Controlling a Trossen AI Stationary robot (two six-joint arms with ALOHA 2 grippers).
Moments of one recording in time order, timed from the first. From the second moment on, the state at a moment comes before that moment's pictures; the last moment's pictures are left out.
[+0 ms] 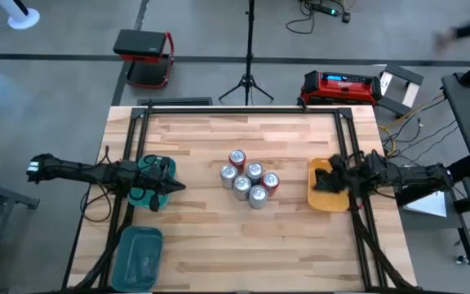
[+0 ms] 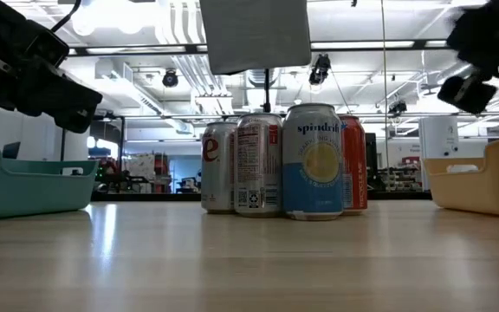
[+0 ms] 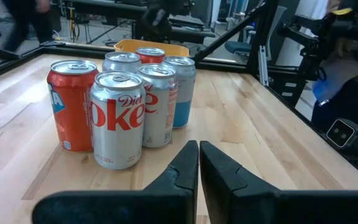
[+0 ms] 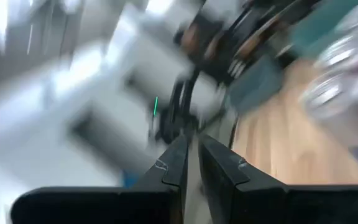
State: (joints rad) left arm -0.10 0.26 0.01 0.10 0.01 -0.14; right arm 0.00 0.08 0.03 0.24 -0.31 1.06
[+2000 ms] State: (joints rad) left arm -0.10 0.27 0.01 0.10 0.01 -0.14; right arm 0.57 1.26 0.80 -1.09 0.04 0.82
